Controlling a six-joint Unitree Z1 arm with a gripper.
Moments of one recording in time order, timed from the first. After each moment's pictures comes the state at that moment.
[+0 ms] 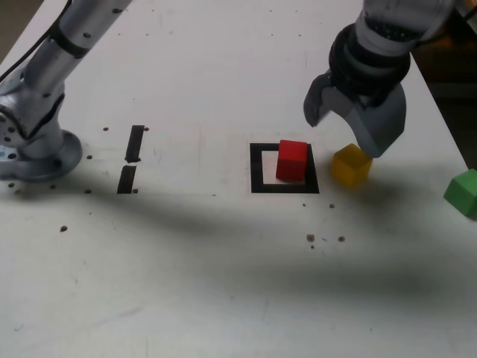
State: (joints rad) arm -0.20 2.32 -2.11 1.54 0.37 0.52
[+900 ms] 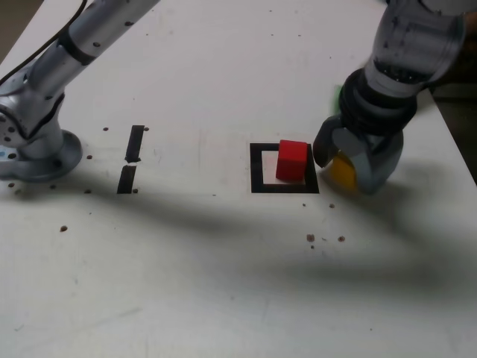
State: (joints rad) arm -0.20 2.40 -2.07 1.42 0.25 0.51
